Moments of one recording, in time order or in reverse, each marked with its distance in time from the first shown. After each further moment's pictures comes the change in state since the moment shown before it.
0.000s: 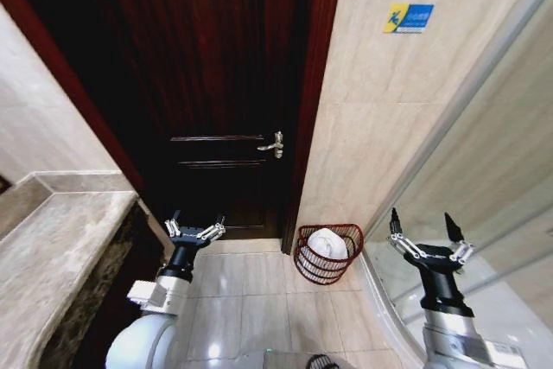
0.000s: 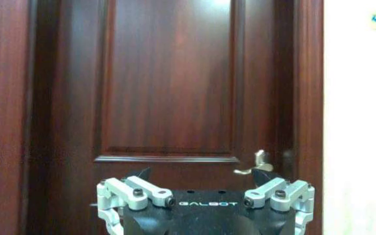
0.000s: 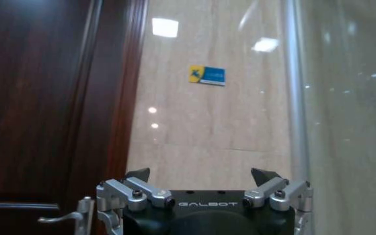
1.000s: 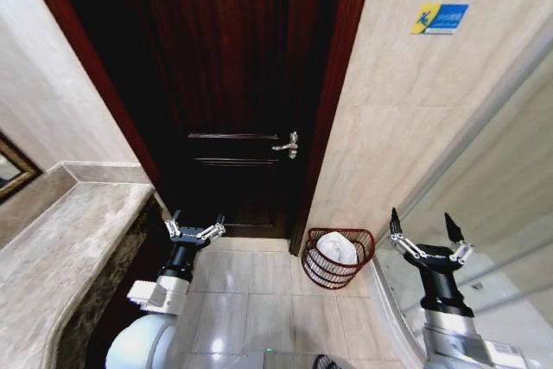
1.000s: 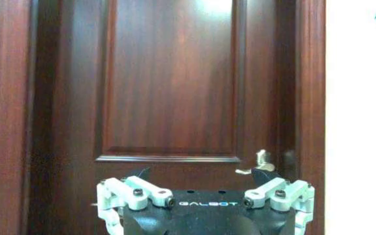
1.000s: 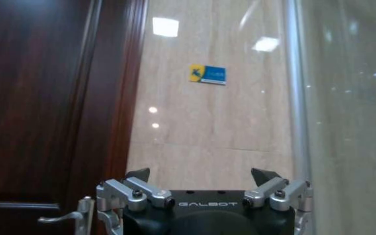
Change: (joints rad) left arm 0.000 0.000 0.000 0.000 0.000 0.000 0.000; right arm 0.000 0.000 0.000 0.000 0.000 0.000 0.000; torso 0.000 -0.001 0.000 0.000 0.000
